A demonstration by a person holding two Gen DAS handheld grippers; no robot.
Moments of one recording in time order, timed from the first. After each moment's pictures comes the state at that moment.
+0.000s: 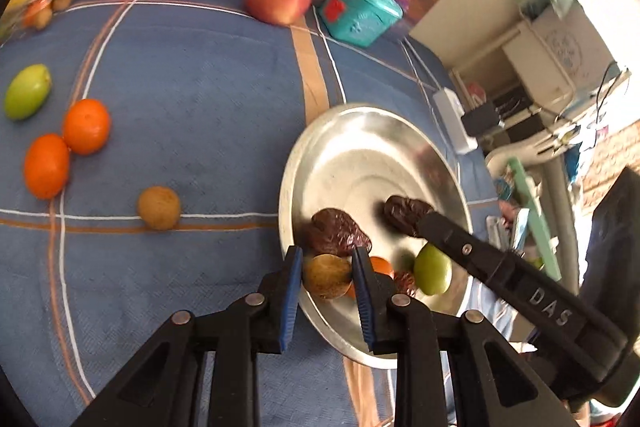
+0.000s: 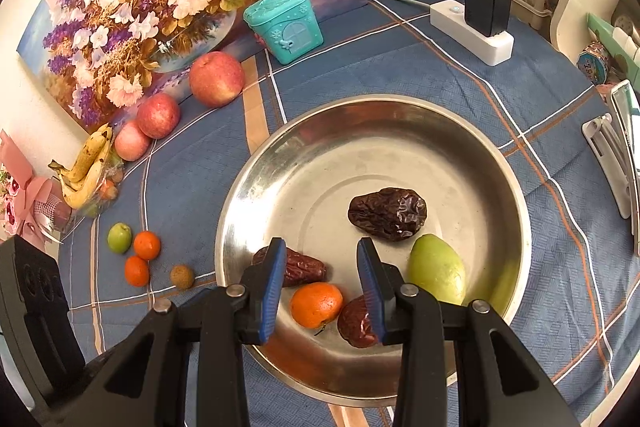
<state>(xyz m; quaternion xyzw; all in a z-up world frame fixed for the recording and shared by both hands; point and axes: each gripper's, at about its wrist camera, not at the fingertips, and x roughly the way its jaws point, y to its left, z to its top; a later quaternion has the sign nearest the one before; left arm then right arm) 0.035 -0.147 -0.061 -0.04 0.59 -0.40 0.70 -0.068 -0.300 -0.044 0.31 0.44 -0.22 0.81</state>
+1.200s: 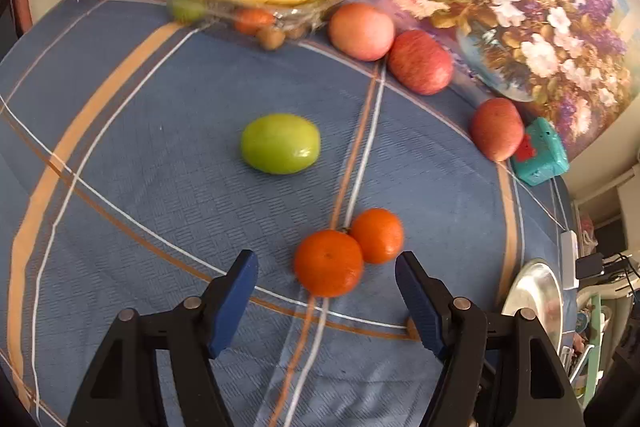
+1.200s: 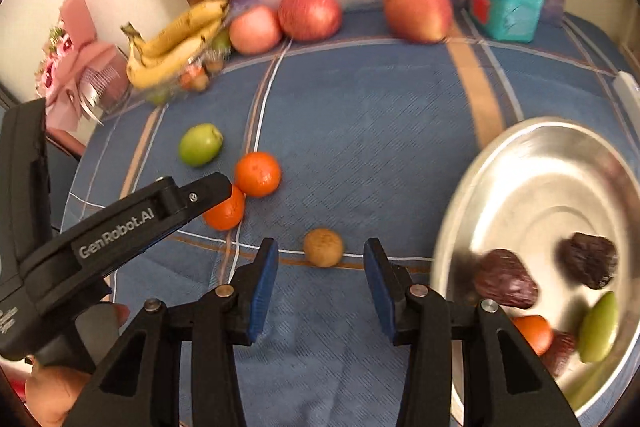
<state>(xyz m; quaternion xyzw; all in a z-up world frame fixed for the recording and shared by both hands) 0.132 -0.027 -0.074 -0.11 0.56 -0.15 0.80 0.035 -0.182 -0.076 0.19 0.52 -0.04 0.83</state>
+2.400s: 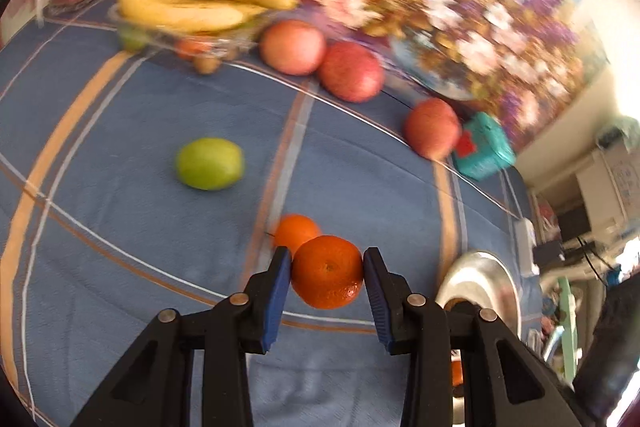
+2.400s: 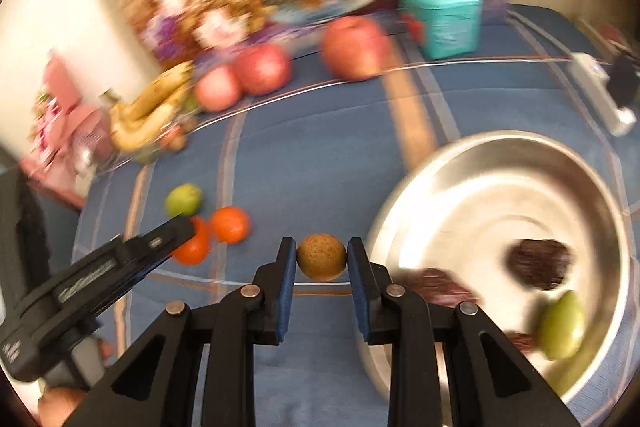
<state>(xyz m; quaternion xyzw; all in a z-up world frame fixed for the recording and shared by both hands) 0.115 -0.055 -0.035 -0.12 0.54 -0.24 0.80 0.015 -0.241 -0.035 0.25 0.47 -0.12 0.84</state>
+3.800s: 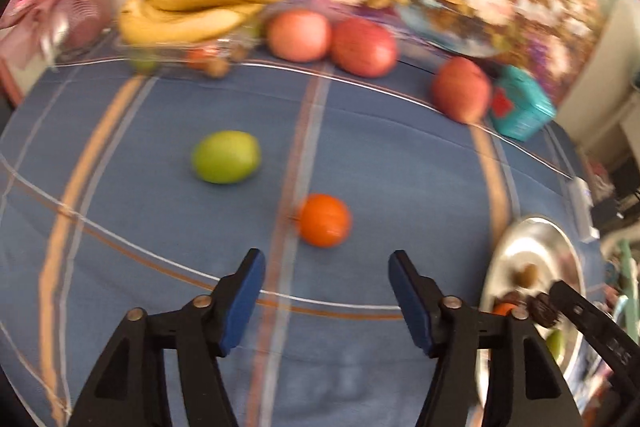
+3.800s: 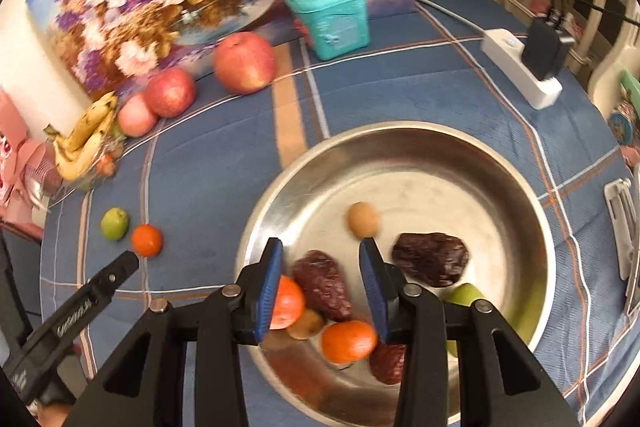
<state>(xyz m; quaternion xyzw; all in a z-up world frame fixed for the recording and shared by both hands) 0.099 -0.068 -0.050 0.00 0.53 -0.16 0.83 -0.015 -0.287 -0.039 0.25 0.48 -0.19 0.82</state>
